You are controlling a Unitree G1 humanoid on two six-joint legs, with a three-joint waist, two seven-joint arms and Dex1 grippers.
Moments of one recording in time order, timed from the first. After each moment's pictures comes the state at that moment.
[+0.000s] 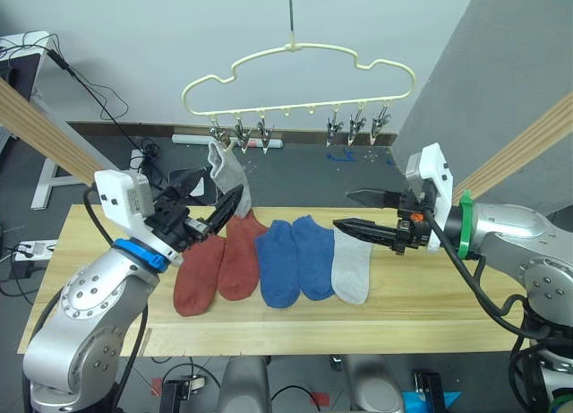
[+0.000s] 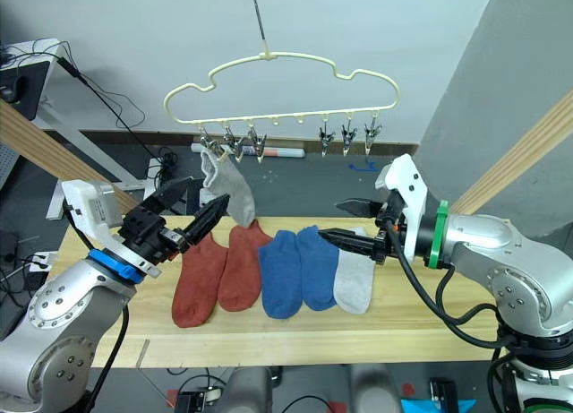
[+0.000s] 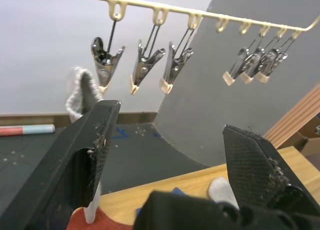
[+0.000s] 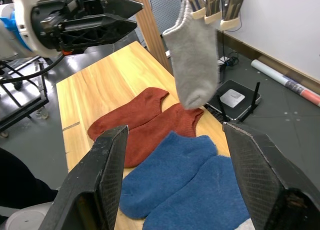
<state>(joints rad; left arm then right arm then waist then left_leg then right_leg) -0.06 0.51 0.28 -0.74 -0.63 0.60 -0.27 -0.49 -0.65 -0.10 -0.63 0.85 1.07 0.63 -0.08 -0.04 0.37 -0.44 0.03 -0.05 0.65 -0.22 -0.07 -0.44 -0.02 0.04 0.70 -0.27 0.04</state>
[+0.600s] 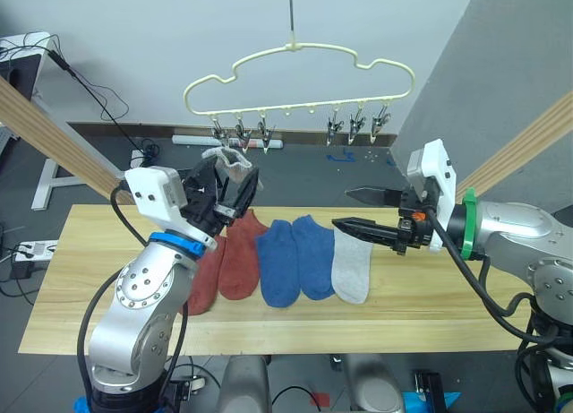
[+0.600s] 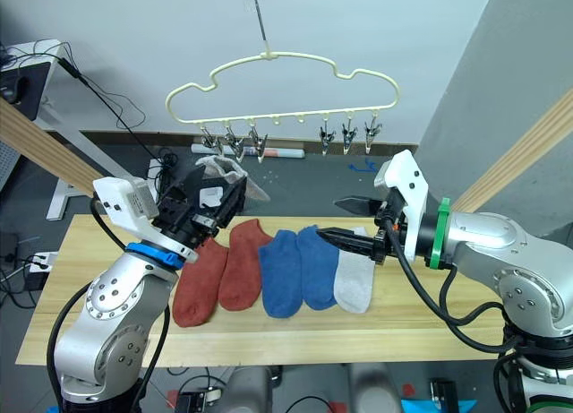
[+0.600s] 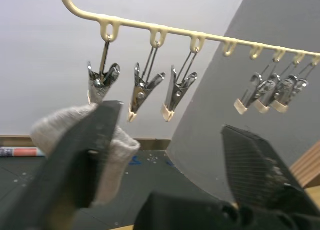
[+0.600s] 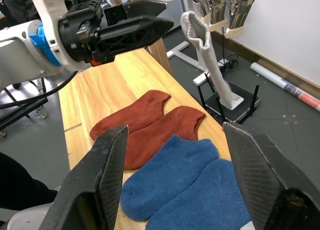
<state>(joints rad) -0.14 0.35 0.12 -0.69 -0.43 0.52 -0.16 -0.51 -0.69 -0.10 -0.66 0.97 1.08 0.55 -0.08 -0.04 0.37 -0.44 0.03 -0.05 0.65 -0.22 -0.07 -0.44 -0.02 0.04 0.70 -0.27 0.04</state>
